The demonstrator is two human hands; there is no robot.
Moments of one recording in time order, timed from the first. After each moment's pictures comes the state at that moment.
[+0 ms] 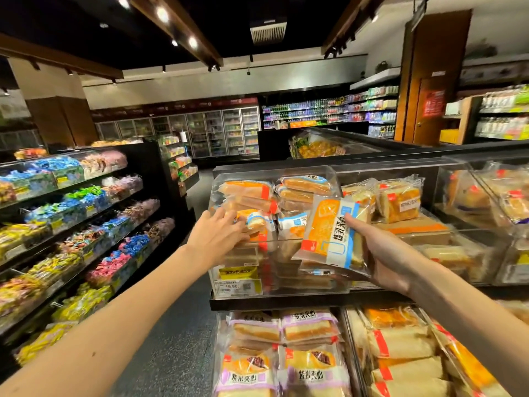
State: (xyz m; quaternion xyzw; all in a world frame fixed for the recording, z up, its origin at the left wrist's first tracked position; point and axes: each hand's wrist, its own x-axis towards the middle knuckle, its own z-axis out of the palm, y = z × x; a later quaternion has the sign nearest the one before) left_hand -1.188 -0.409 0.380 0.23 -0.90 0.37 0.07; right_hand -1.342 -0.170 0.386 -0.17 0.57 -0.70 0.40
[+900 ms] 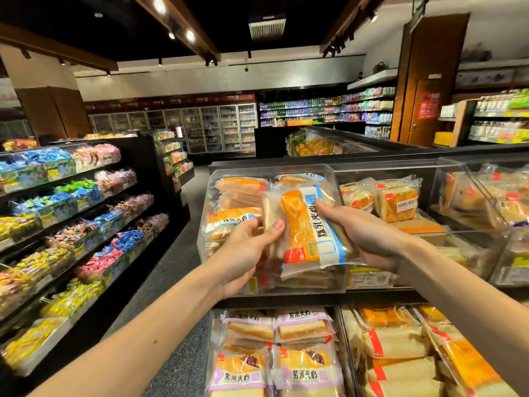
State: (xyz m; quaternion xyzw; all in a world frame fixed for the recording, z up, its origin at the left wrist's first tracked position) left_hand -1.199 -0.321 0.378 0.18 -0.62 -0.71 0.26; right_hand -1.345 -0.191 0.408 -0.34 0.58 -0.61 0.42
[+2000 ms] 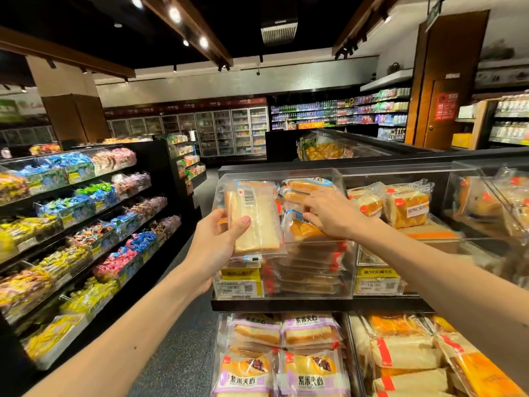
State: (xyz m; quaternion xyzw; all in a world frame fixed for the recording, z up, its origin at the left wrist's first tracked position) left_hand -1.167 -0.348 0.388 0.27 -0.69 -0.54 0.40; right_hand -1.421 -0.282 0.391 -0.62 0.75 -0.10 -0.21
